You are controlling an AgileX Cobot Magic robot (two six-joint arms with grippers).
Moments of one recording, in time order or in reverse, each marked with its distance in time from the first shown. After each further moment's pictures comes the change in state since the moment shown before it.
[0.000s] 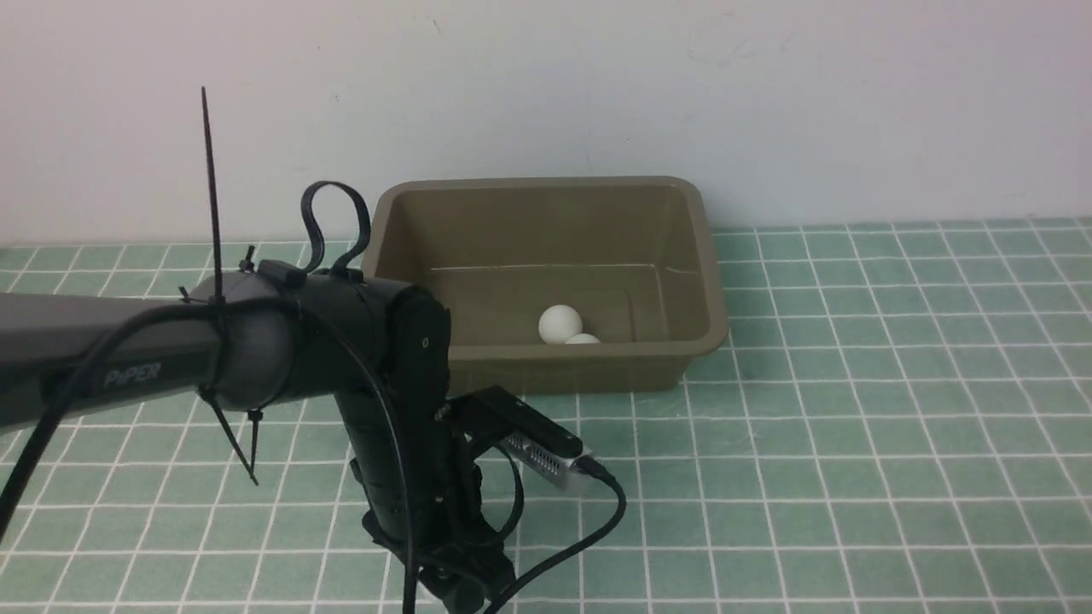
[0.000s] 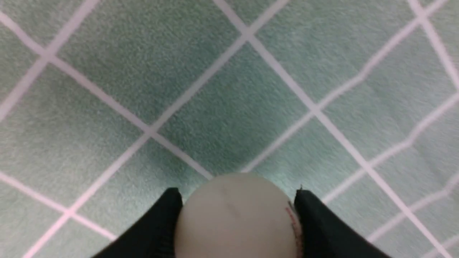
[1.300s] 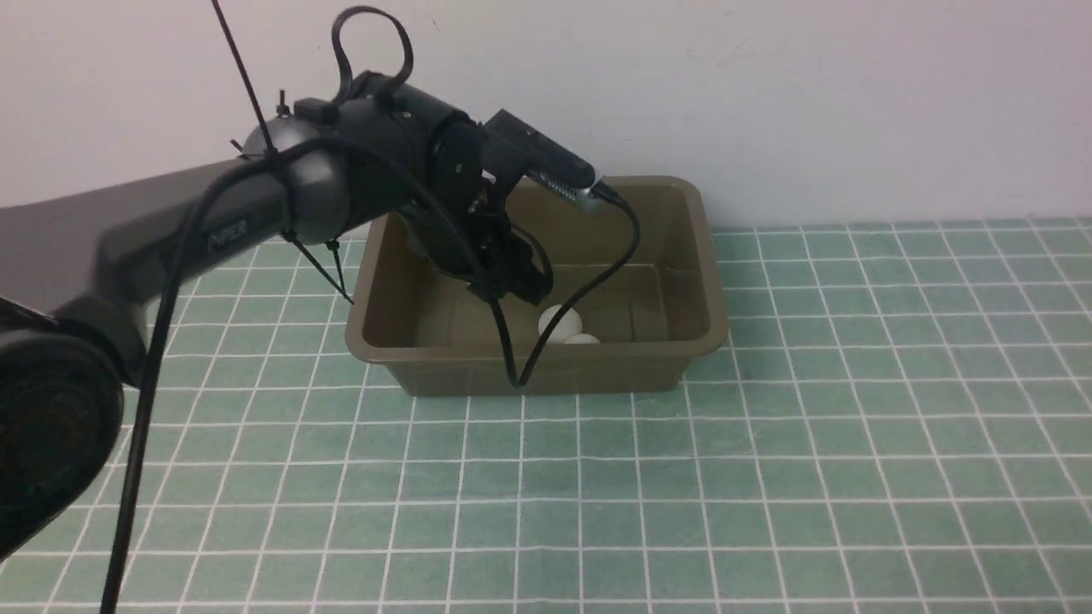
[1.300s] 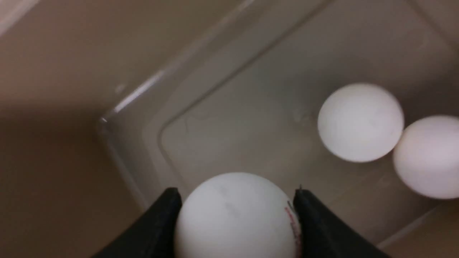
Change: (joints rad) right arm 0.000 0.000 0.000 0.000 0.001 0.000; left arm 0.087 0.224 -0.583 0.394 -0.228 -0.268
